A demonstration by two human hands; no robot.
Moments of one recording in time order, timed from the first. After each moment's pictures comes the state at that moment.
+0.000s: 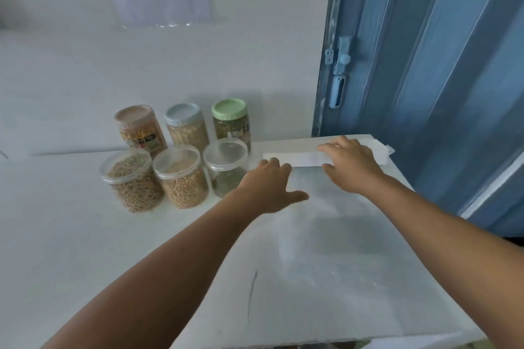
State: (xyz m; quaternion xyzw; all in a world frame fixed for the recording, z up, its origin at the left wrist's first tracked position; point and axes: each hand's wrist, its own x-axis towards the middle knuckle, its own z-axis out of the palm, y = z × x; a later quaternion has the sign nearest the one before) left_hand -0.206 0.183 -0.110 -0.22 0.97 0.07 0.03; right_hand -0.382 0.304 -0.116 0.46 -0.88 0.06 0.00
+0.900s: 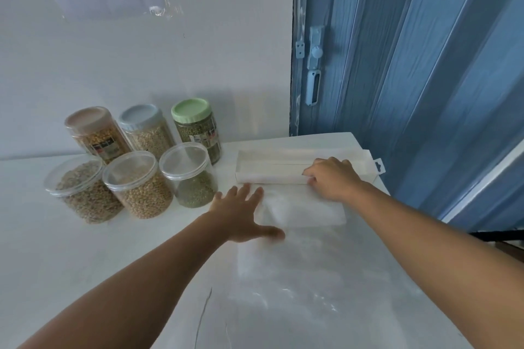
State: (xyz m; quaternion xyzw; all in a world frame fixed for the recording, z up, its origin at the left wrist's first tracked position) left_hand -0.232 0.182 -0.170 -0.27 0.94 0.06 0.19; right_hand -0.455 0.310 -0.168 0.48 -0.87 0.02 -0.08
